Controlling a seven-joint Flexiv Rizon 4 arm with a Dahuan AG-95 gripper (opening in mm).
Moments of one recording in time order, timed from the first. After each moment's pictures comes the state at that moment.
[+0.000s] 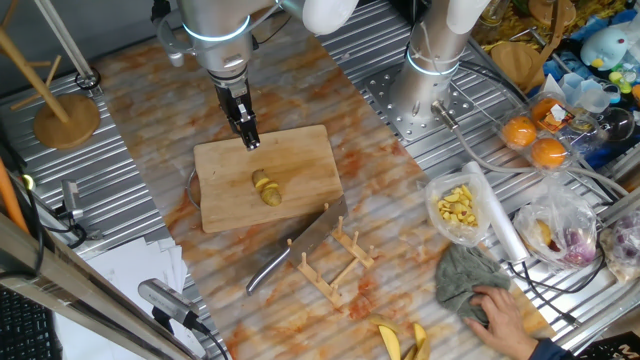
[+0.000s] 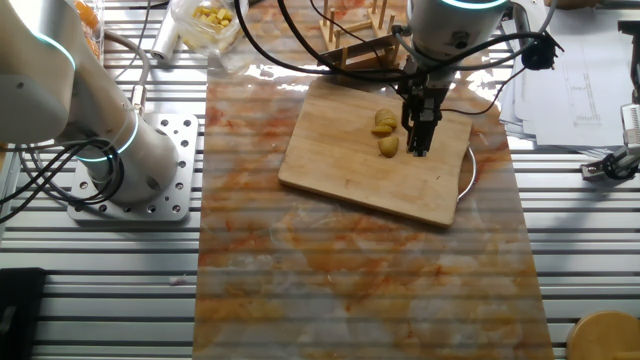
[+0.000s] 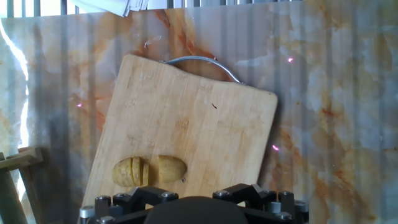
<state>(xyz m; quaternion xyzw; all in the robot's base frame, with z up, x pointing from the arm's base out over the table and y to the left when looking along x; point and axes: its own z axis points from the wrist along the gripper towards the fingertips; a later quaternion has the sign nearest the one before) 0.500 0.000 0.170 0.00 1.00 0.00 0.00</state>
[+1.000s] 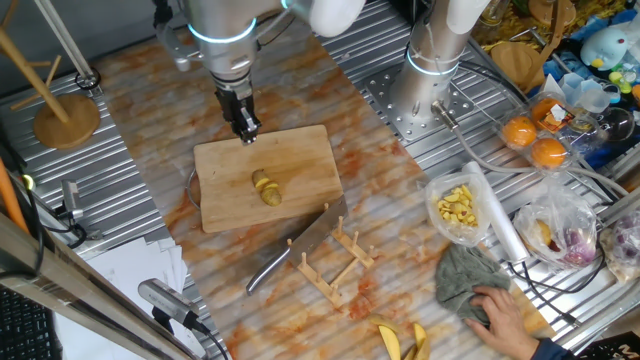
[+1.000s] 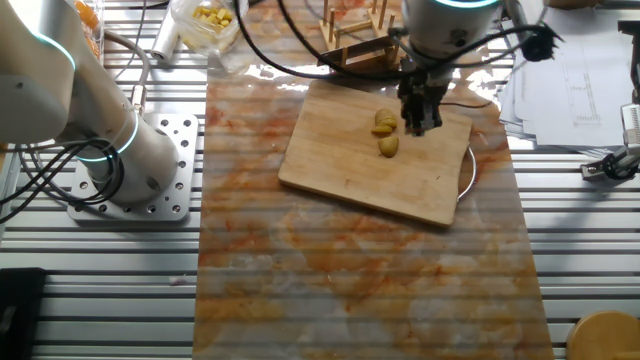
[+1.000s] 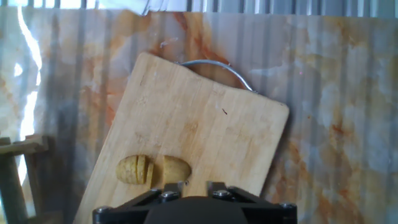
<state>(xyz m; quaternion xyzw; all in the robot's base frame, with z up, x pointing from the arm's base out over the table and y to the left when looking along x) 0.503 0.006 0.167 -0.06 1.00 0.01 0.01</state>
